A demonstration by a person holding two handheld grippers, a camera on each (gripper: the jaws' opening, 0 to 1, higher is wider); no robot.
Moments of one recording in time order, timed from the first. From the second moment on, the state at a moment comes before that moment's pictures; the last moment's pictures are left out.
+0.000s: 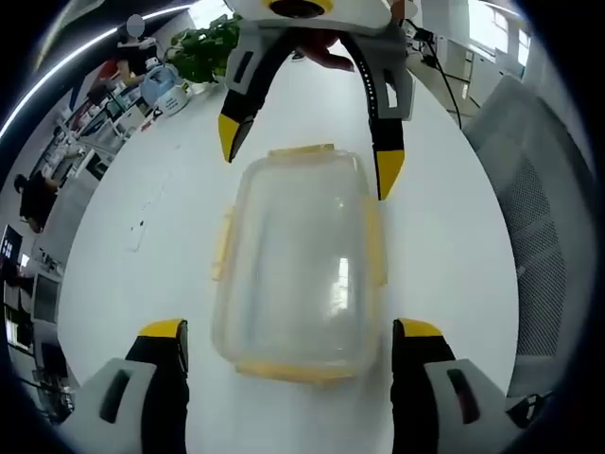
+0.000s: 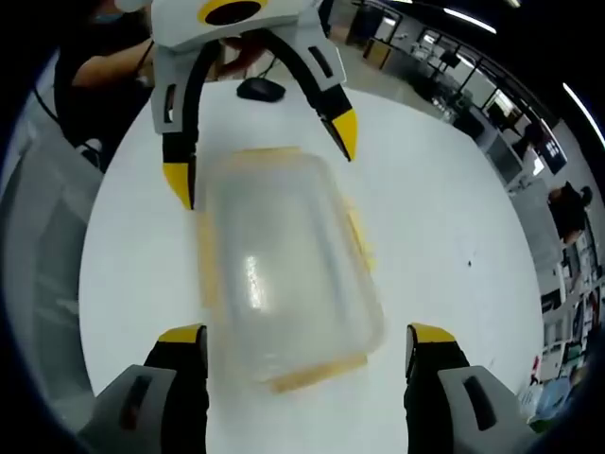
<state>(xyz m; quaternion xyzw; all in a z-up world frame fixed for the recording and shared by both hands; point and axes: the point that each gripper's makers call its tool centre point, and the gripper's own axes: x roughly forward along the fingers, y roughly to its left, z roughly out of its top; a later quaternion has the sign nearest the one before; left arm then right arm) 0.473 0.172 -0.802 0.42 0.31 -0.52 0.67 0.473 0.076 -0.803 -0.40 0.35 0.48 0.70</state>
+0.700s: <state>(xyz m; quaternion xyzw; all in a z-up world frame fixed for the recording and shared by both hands) 0.452 0.180 -0.780 0.36 0.30 -0.48 0.74 0.447 0.068 -0.784 -0.35 0.34 0.45 0.75</state>
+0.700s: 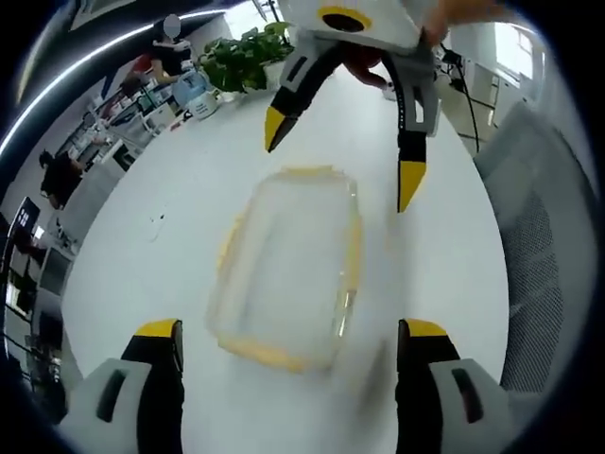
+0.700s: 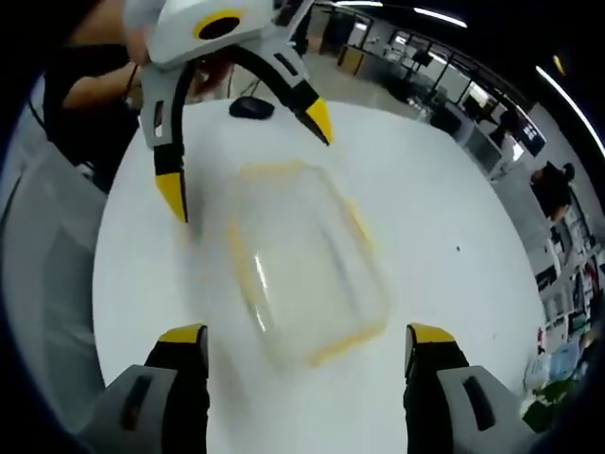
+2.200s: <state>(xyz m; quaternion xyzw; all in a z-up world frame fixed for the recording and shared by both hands) 0.370 0.209 -0.778 0.21 0.30 -0.39 0.84 0.377 0.040 -0.769 -0.19 0.32 0.39 0.84</state>
